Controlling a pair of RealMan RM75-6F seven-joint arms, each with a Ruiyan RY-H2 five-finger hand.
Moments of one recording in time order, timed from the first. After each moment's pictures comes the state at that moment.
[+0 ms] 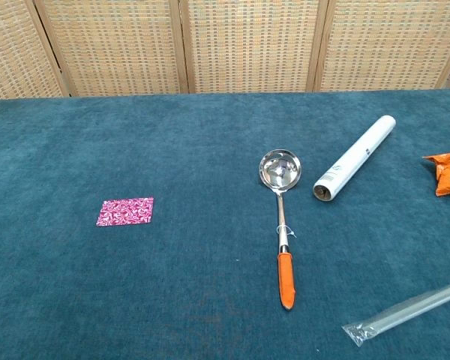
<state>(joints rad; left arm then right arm) -0.10 -1.13 -0.04 -1.69 1.46 1.48 0.24 0.08 -1.13 0.08 -1.61 -1.46 1.48 -0.15</state>
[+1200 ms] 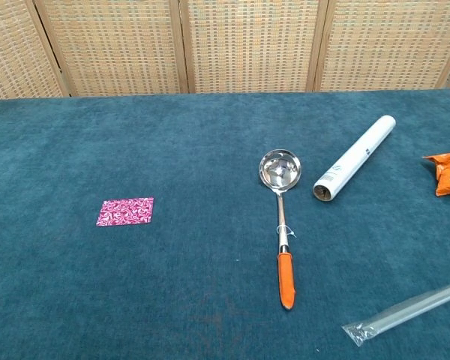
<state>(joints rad) -0.21 -1.04 -0.05 -1.78 1.46 1.28 0.16 0.06 -1.12 0.07 -1.62 -1.46 1.49 -0.14</state>
